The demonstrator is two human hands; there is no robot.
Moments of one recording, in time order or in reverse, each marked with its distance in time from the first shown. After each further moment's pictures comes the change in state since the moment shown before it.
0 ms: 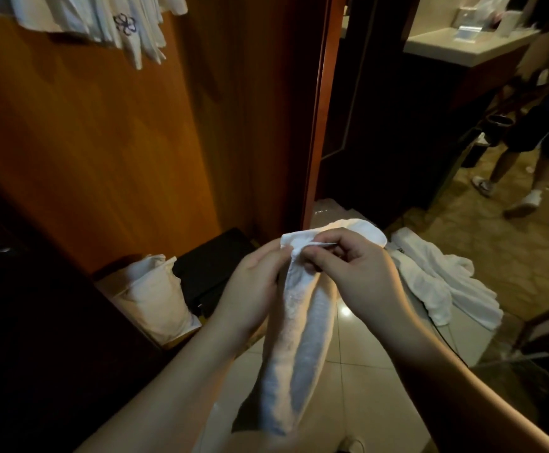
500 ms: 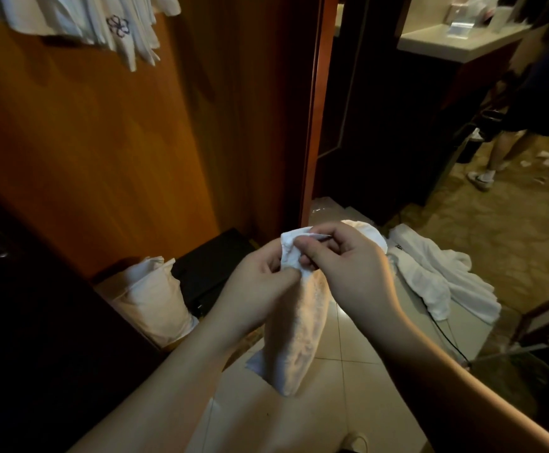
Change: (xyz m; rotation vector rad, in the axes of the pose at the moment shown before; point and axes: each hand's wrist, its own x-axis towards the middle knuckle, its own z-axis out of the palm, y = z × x) left_hand -0.001 0.002 -0.004 0.127 -0.140 0.057; right_hand -0.002 -0.005 0.012 -0.044 0.053 0.018
